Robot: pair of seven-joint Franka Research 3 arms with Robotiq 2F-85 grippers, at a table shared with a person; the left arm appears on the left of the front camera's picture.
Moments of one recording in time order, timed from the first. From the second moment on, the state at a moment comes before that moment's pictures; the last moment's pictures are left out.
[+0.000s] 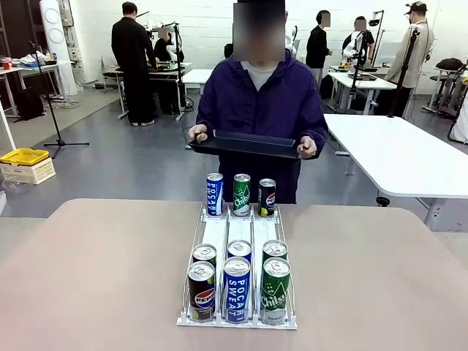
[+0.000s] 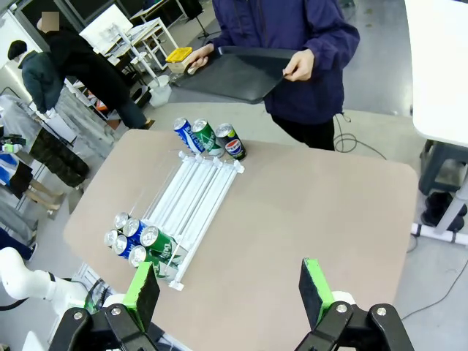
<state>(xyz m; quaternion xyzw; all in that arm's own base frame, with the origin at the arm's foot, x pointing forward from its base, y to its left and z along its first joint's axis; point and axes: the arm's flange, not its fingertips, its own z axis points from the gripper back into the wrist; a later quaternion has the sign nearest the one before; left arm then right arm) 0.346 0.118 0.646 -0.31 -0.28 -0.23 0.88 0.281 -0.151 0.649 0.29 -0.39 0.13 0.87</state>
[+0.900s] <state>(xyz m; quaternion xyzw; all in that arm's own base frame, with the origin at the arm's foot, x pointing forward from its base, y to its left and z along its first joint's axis) 0.346 0.118 0.647 -0.32 -0.29 -0.23 0.88 0.281 -0.151 0.649 0.29 -0.39 0.13 0.87</state>
